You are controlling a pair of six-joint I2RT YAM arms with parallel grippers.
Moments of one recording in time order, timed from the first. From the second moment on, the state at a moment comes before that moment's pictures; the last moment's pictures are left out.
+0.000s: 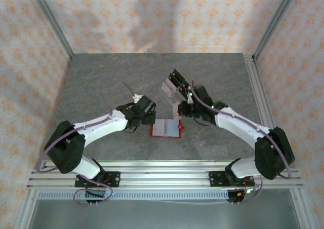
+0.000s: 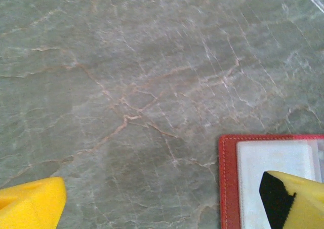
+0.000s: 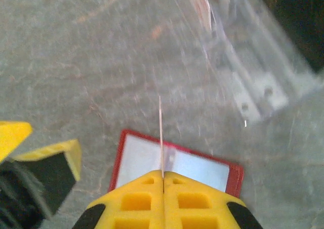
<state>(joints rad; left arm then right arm) -0.67 1.50 0.93 -0.55 -0.35 -0.60 0.57 1.37 0.84 -0.30 -0.22 0.66</state>
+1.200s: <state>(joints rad) -0.78 1.69 0.96 -0.57 -0.45 -0.58 0.65 1.44 0.51 0.31 -0.29 0.97</state>
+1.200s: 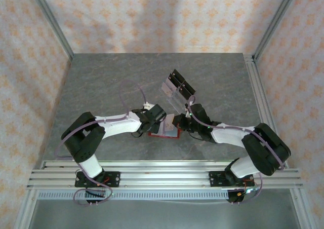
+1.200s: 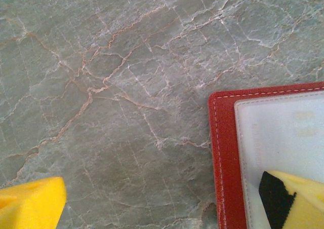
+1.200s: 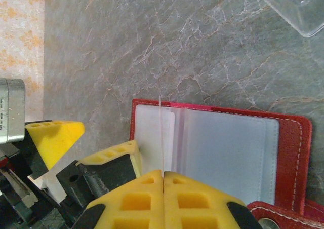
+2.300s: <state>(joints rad) -0.78 1.69 0.95 -0.57 -0.45 -0.66 0.65 1.55 0.44 0.54 -0.32 1.06</state>
